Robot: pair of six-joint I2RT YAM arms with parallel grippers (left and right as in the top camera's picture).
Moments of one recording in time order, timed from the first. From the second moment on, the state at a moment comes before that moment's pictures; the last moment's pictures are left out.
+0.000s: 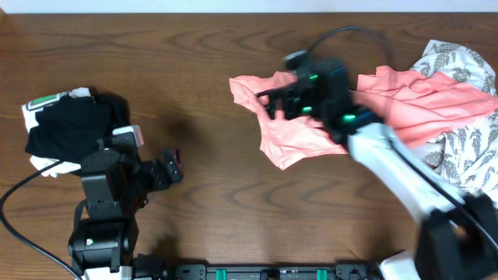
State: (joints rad) left arm 0.07 0.70 0.68 -0.65 0.22 -0.26; right arm 0.38 1.59 1.11 -0.18 -0.35 0.29
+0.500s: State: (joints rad) left arm -0.32 1.11 0.69 -0.26 0.31 -0.41; right arm -0.12 1.35 1.12 -0.83 -0.10 0.28
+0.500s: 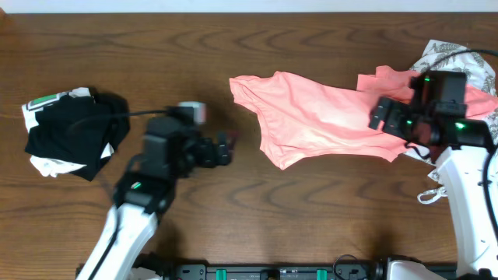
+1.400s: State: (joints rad) left arm -0.59 1.72 0.72 0.18 0.30 -0.75; right arm -0.16 1.35 1.12 -0.91 -0.09 0.26
